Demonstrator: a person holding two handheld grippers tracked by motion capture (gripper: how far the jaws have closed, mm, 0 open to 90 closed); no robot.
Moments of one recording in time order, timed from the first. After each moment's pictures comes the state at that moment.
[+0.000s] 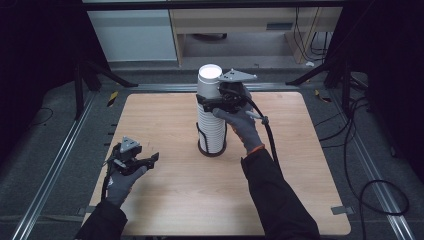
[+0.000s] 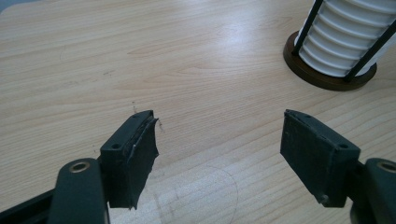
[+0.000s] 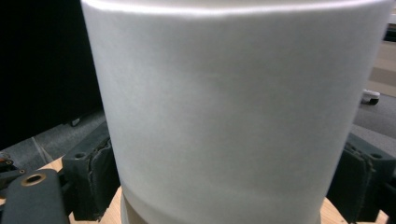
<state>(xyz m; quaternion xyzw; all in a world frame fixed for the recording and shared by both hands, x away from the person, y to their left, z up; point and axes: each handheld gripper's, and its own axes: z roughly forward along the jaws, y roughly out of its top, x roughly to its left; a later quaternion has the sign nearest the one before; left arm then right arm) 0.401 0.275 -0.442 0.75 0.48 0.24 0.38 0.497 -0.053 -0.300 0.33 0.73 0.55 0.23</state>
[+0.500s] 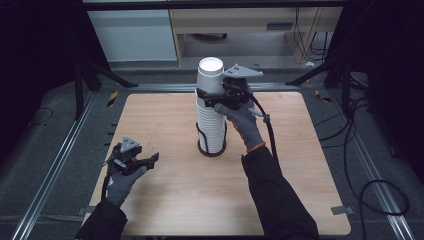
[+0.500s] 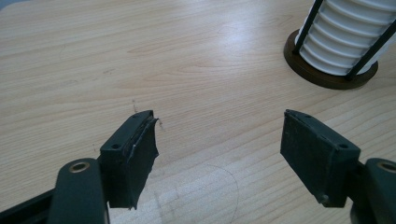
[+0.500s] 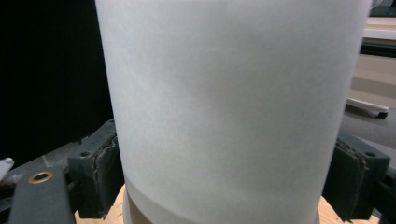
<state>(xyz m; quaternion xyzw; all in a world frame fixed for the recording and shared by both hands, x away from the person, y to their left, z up) 0.401 0.274 -0.443 0.75 0.48 0.24 0.38 0.493 -0.058 -0.282 0.32 0.71 0.58 0.23</state>
